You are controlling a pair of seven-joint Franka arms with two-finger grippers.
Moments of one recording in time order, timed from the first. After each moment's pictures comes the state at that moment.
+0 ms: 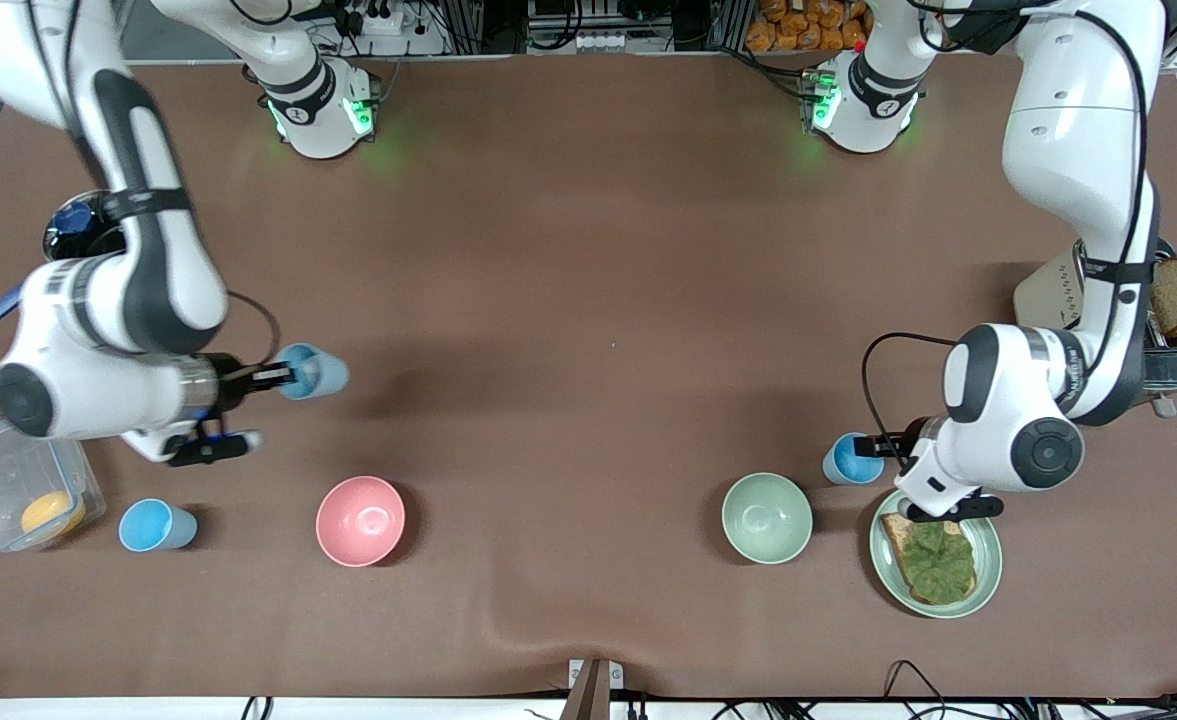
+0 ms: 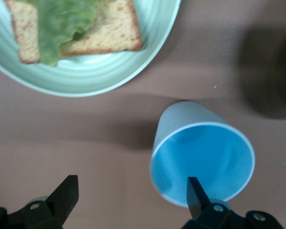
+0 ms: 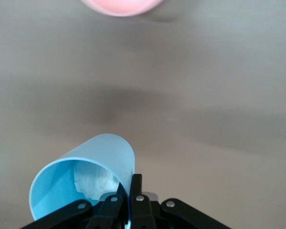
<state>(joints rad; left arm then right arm) -0.09 0.74 -0.05 -1.43 0.02 1.95 -0.20 0.17 0.47 -0.05 -1.59 0.29 1.71 -0.09</state>
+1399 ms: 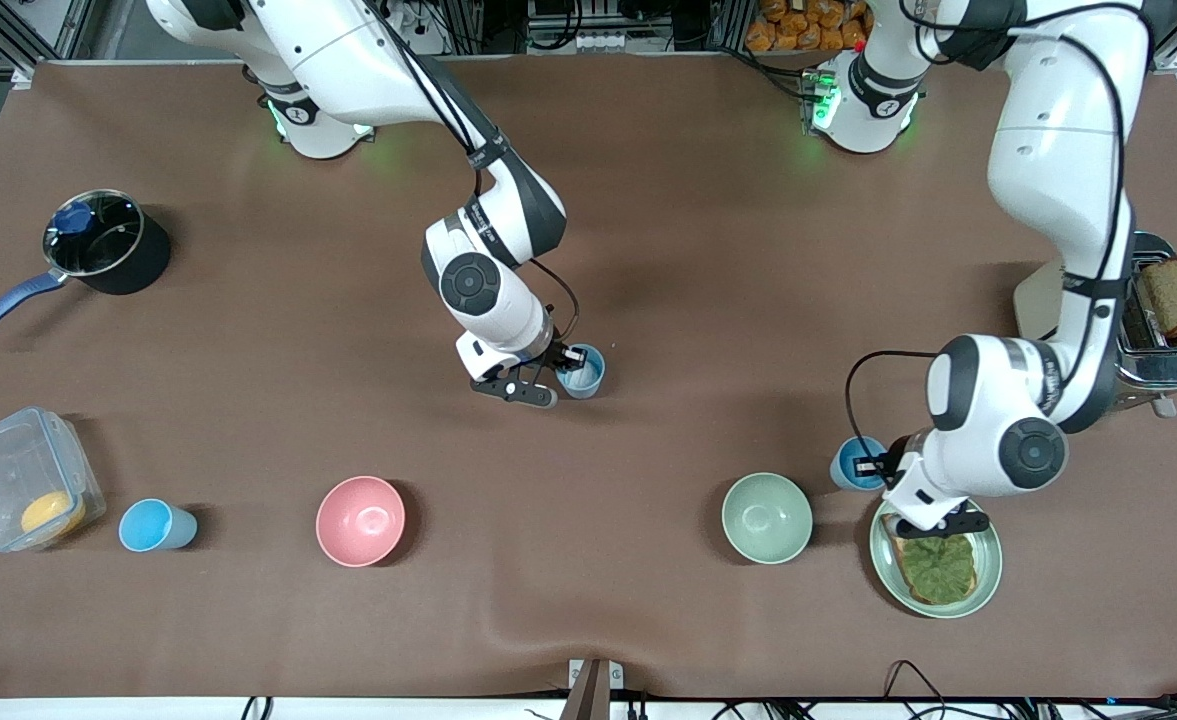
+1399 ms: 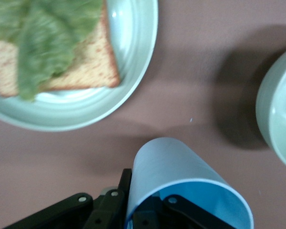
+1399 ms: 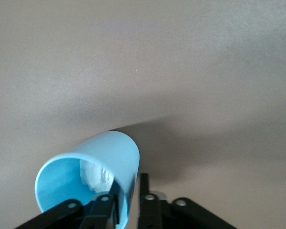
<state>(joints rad) -0.09 0.75 -0.06 -1.41 -0.02 2.01 -0.20 0.72 0.66 -0.05 -1.66 0.34 2.39 0.74</state>
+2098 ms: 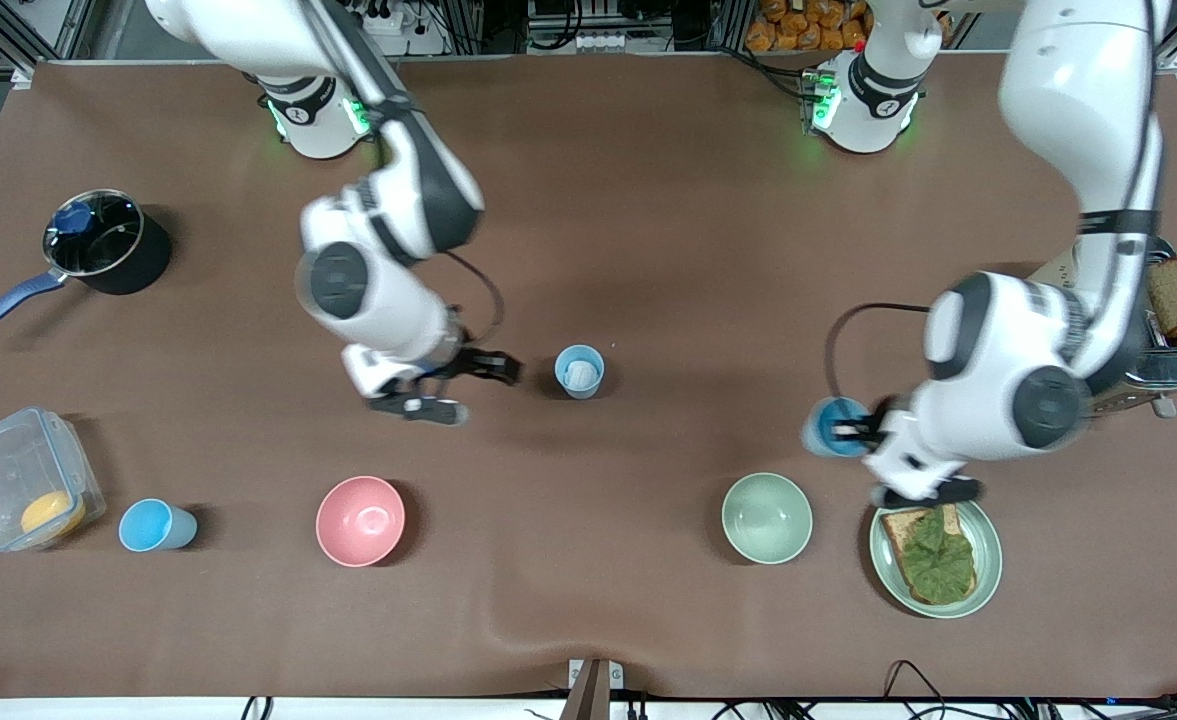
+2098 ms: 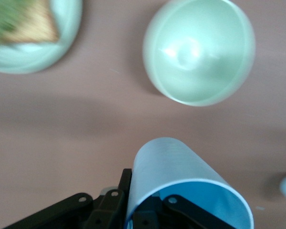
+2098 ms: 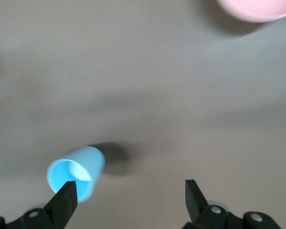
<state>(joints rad) -0.14 0.60 -0.19 -1.41 -0.05 1.87 -0.41 0.64 0.43 -0.23 -1.62 0.33 2.01 0.48</state>
